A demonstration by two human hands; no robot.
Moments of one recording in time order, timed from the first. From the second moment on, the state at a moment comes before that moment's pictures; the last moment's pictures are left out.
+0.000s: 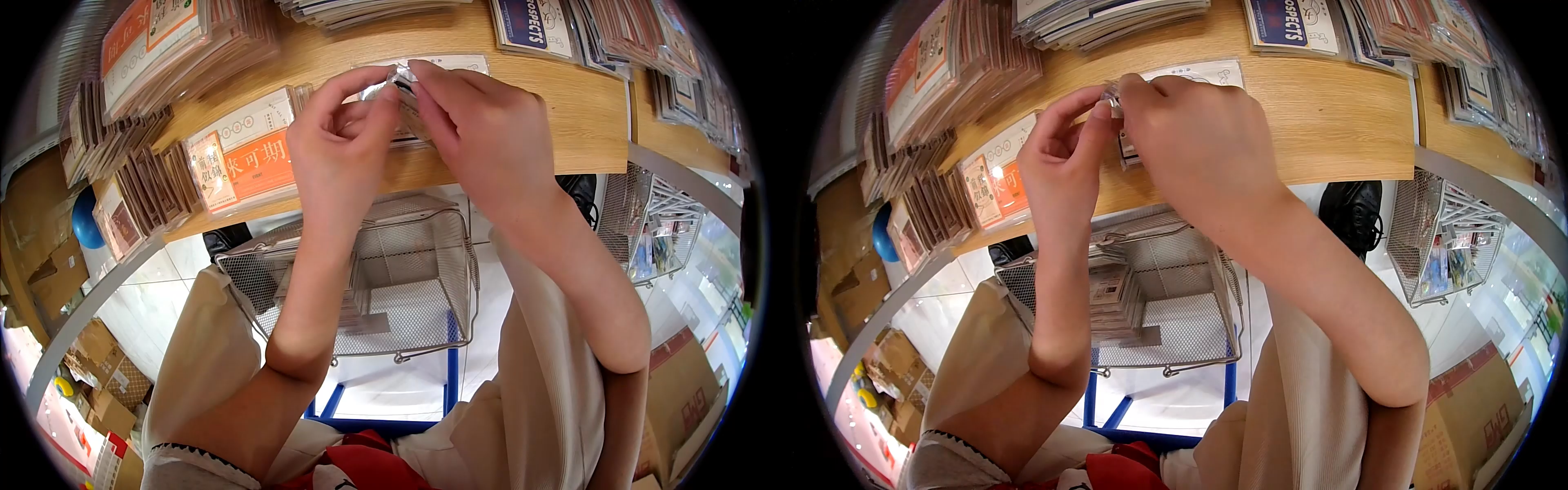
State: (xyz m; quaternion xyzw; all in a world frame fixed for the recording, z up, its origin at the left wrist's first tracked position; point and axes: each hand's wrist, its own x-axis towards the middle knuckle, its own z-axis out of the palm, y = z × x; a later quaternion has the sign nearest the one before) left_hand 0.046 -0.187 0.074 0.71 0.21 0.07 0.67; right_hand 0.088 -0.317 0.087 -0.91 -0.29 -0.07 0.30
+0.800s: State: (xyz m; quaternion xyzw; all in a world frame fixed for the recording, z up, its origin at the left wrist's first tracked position) left_hand 0.039 -0.188 0.071 0.68 0.22 0.05 0.70; right_hand 0.091 -0.323 0.094 -0.84 -0.22 0.05 0.49
